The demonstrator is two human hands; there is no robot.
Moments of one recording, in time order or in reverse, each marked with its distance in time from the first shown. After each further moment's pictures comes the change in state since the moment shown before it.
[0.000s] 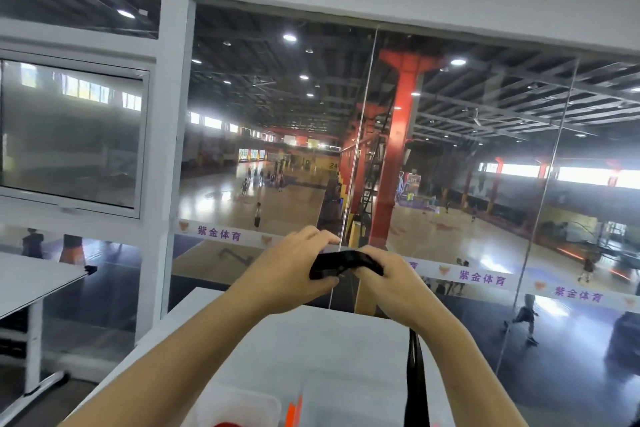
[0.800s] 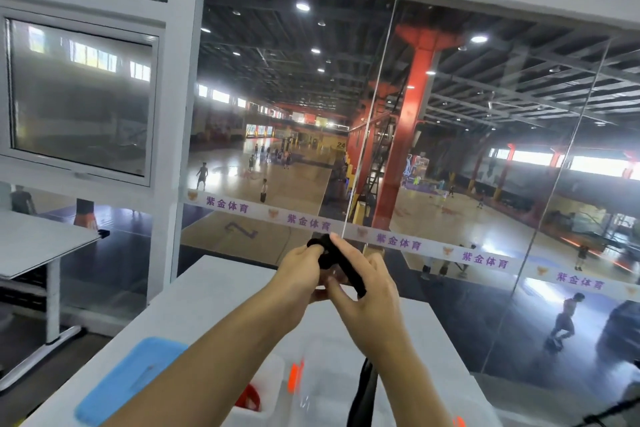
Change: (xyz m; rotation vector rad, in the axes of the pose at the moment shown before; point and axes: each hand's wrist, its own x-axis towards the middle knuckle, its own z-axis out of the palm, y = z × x) left_hand -0.027 0.017 0.053 -1.278 0.172 -0.698; right_hand -0.044 0.014 0.085 0.058 0.313 -0.233
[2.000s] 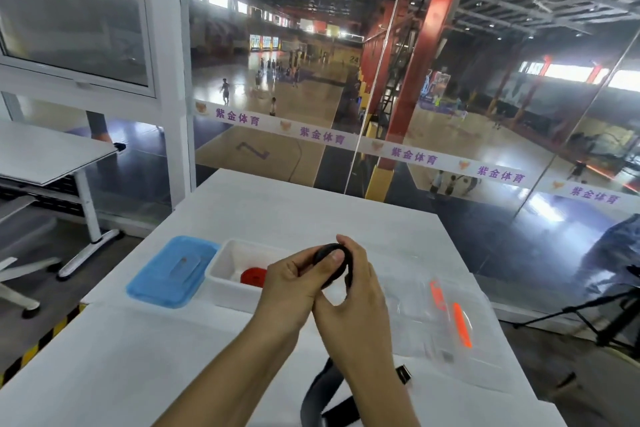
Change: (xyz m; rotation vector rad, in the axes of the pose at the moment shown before) left_hand -0.085 -0.134 -0.036 -0.152 0.066 -0.006; right_hand -0.145 -0.035 0.050 0.019 -0.104 0.471
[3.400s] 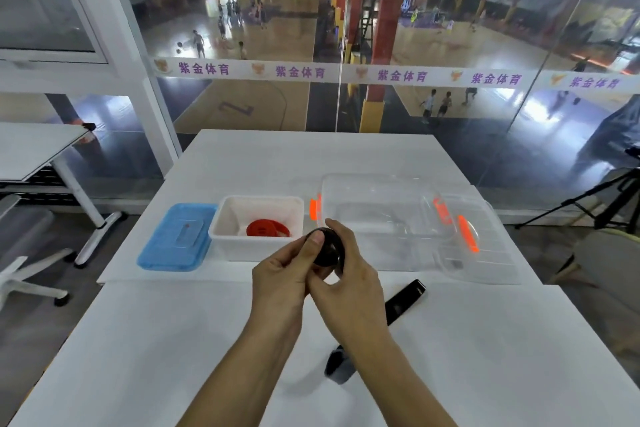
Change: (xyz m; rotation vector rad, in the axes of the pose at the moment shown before) left_hand -0.023 -0.061 -0.030 -0.142 0.169 -0.233; right_hand -0.051 0.039 0.038 0.047 -0.040 0.187
